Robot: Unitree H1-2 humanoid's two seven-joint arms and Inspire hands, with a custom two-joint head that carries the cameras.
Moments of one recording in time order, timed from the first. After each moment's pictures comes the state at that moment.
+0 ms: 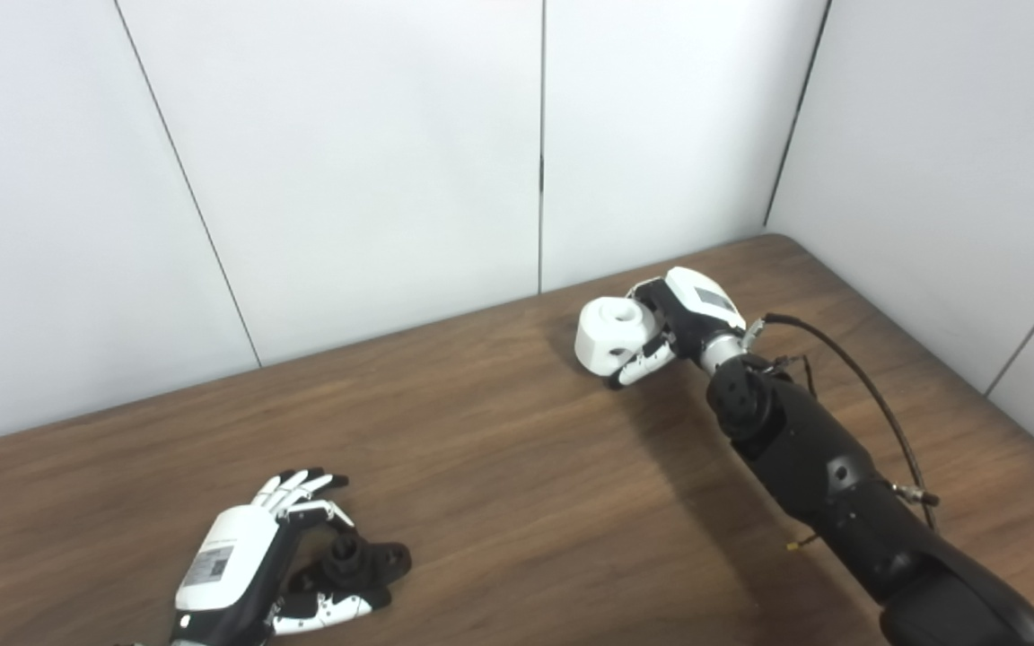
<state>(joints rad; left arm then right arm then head) -0.26 0.32 -0.42 0.22 0.72 -0.25 0.08 -0.53 -0.50 0.19 0.42 -0.55 0.23 -0.05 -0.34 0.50</state>
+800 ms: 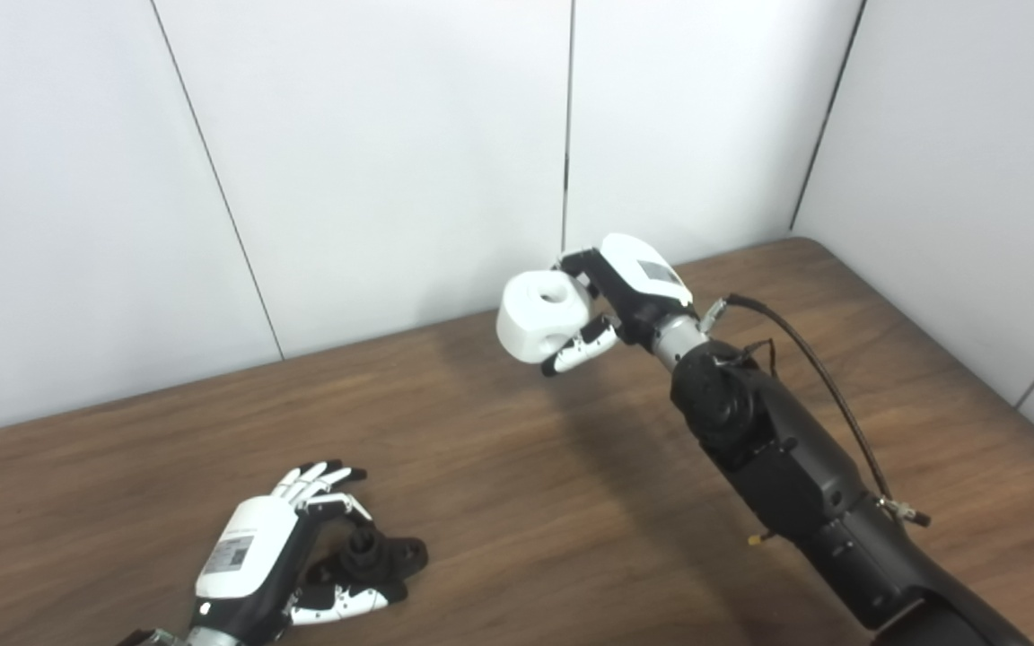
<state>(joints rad) -0.26 0.32 -0.42 0.23 0.73 -0.25 0.08 -0.54 -0.44 0.21 0.02 -0.60 0.24 0.09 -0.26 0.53</state>
